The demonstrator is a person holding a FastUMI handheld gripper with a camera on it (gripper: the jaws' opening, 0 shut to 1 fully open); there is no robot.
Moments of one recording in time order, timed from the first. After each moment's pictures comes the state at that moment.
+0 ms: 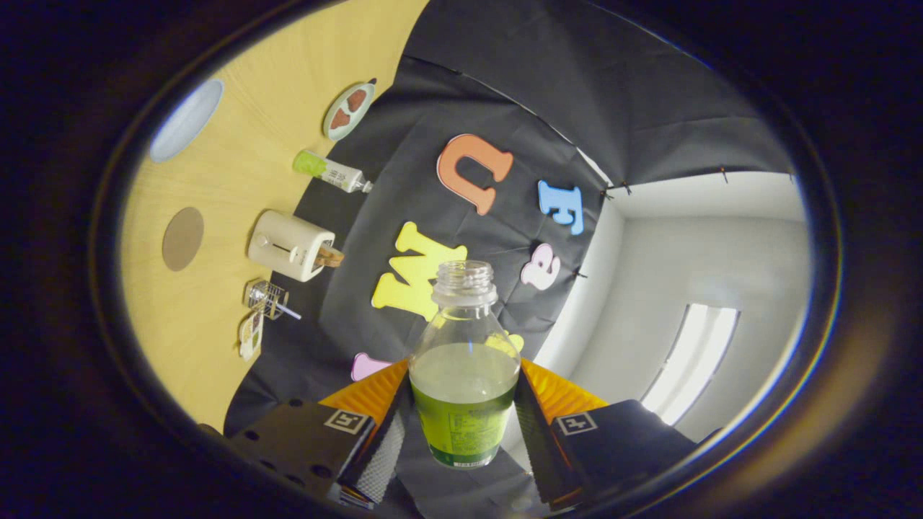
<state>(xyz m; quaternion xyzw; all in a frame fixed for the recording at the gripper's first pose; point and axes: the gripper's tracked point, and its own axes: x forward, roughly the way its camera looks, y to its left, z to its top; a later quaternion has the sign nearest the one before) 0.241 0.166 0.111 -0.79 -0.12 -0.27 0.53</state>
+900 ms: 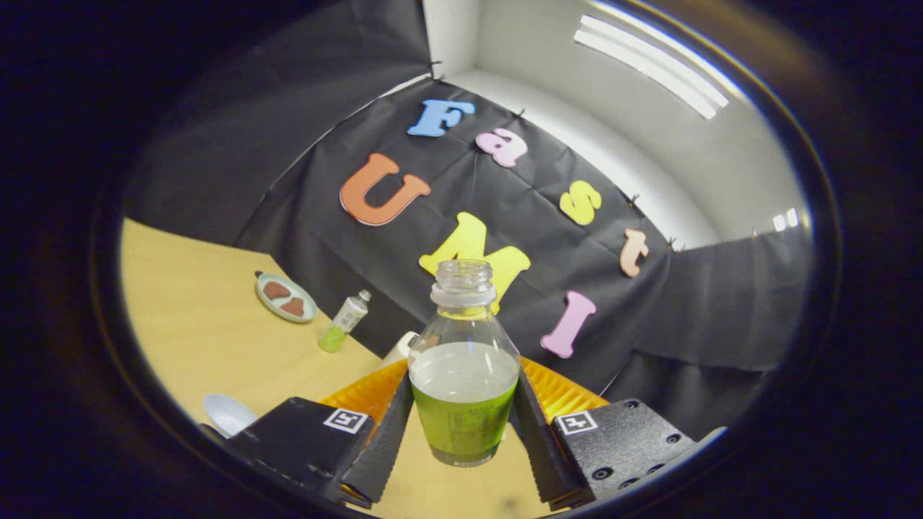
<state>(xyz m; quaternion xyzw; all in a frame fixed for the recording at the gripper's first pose) 0.277 0.148 0.044 -0.29 -0.05 -0.06 0.95</state>
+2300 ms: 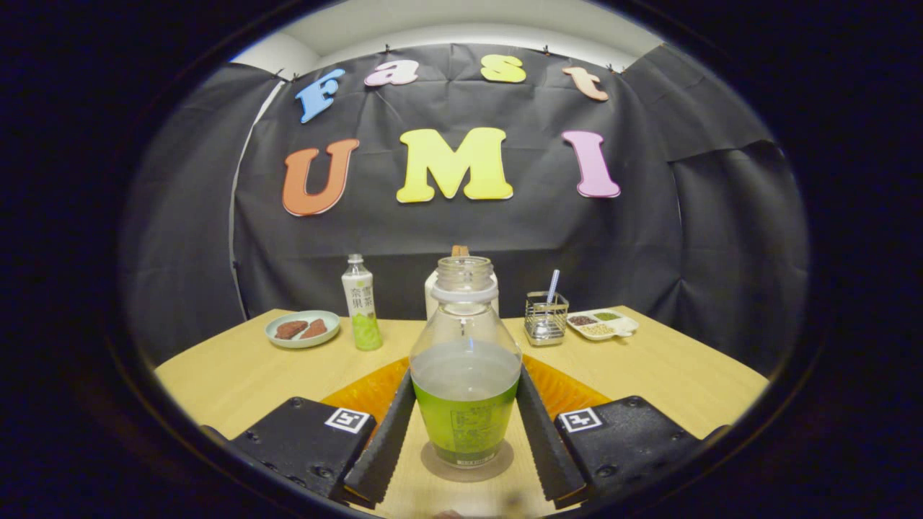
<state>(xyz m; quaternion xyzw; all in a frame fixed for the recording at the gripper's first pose) 0.413 0.115 -0.102 -0.01 0.08 -0.02 1.00</state>
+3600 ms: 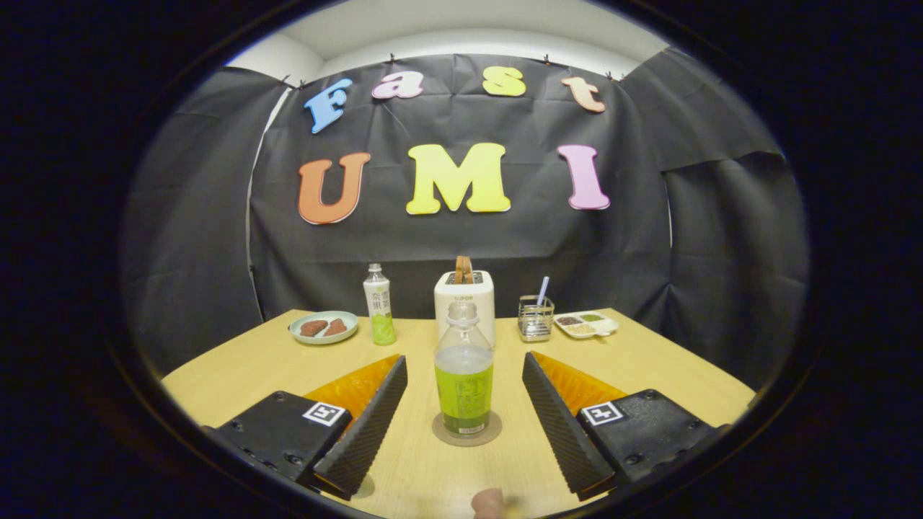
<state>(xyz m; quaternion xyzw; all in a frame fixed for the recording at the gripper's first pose) 0.319 0.110 -0.065 -0.03 0.06 -0.01 1.00</state>
